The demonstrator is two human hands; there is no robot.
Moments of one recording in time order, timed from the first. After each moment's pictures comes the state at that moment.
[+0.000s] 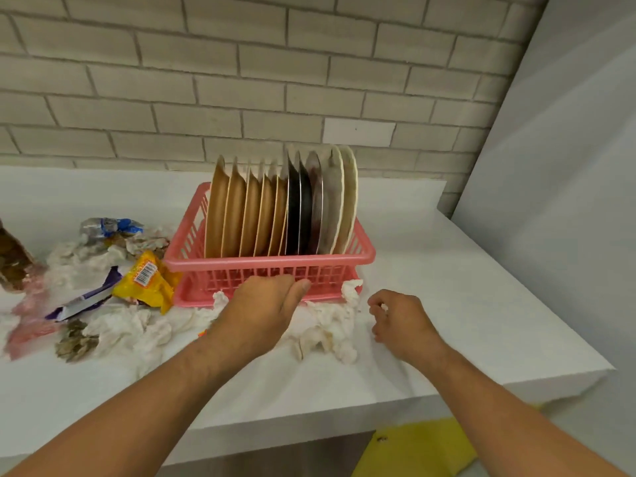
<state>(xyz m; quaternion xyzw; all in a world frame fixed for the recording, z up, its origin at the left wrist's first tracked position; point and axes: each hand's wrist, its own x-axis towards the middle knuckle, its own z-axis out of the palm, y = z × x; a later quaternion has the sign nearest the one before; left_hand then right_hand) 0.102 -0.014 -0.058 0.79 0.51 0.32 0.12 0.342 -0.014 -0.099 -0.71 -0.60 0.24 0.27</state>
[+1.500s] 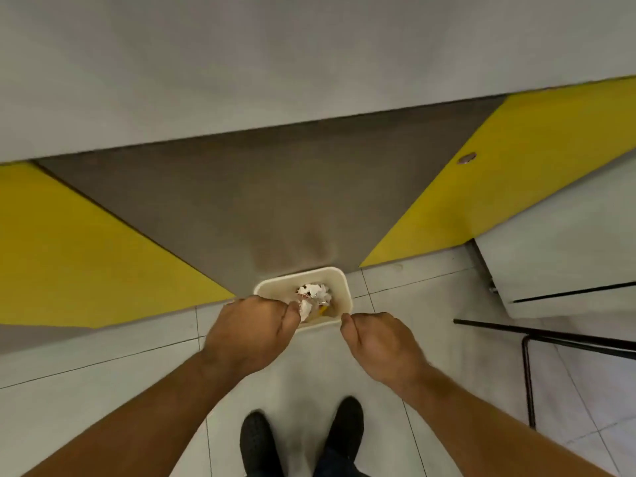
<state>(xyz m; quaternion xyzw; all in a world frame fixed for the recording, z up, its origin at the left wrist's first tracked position) 0.026 -0.194 -0.483 0.82 0.54 0.00 0.19 0.229 -0.255 -0.504 -0.70 -0.65 0.28 0.02</state>
